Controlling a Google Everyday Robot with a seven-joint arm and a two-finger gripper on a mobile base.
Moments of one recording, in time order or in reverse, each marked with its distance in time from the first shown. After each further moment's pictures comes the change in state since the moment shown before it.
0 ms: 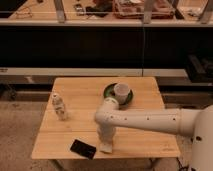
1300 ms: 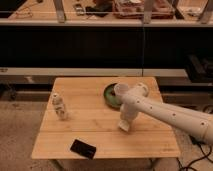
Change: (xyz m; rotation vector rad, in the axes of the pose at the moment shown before) arm 0.119 0.124 -0.046 0.094 0.166 0.395
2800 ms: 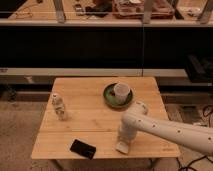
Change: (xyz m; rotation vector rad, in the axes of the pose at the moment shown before) arm -0.116 0.022 0.031 -0.018 -0.160 -0.189
